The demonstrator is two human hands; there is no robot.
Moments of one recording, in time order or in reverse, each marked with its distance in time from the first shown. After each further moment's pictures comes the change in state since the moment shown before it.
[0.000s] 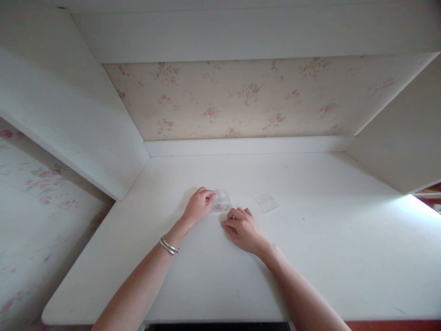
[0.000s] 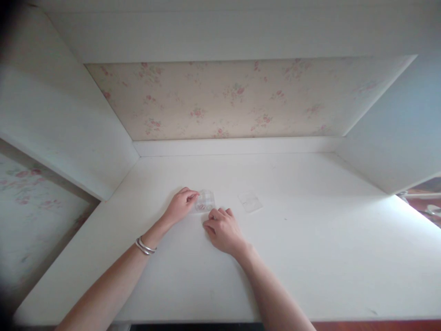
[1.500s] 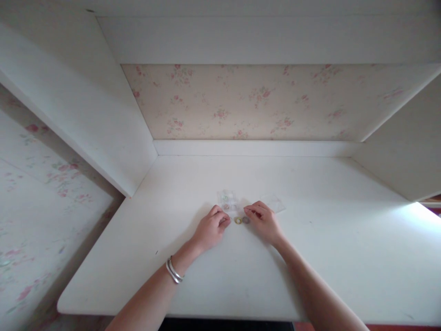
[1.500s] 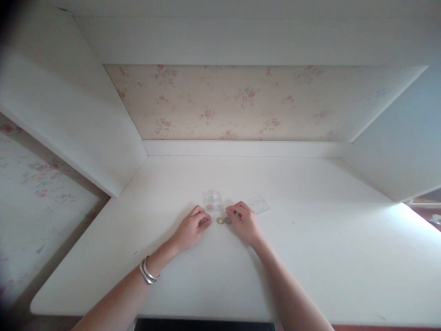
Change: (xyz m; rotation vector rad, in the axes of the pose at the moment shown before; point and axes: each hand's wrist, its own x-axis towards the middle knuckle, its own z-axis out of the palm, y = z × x) left_hand -0.064 0.021 0.006 -0.107 -0.139 0.053; right_hand -0.001 0.036 0.008 0.387 0.247 0.370
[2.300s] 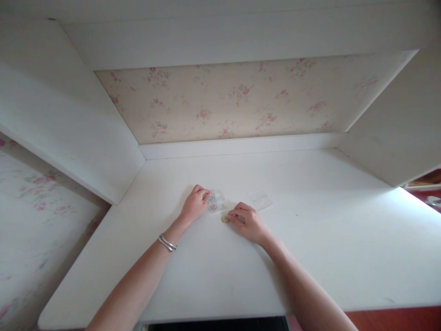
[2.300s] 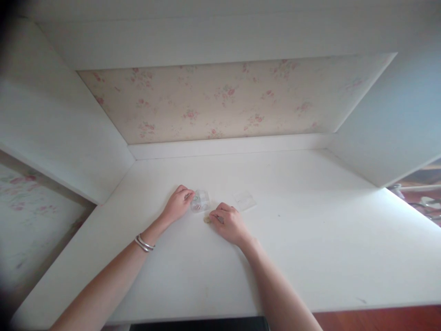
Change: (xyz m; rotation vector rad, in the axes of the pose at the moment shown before) left_hand 0.072 -0.030 -0.008 0.191 0.184 -0.020; right_hand -0.008 -0.002 -0.010 -0.028 -0.109 -0.192
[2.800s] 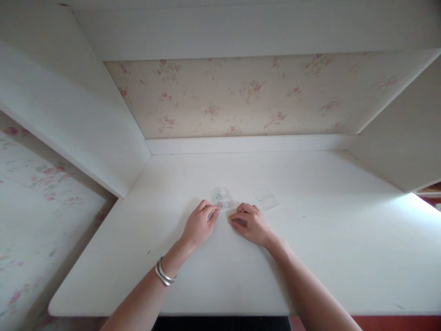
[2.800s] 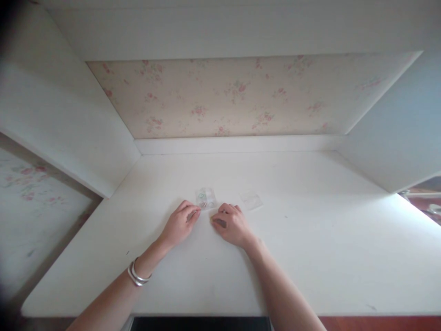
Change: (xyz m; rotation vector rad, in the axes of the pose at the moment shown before) left_hand -0.065 0.034 -0.017 -0.099 -0.034 0.025; right_hand -0.001 -0.004 0.006 -0.214 -0.088 -0.109
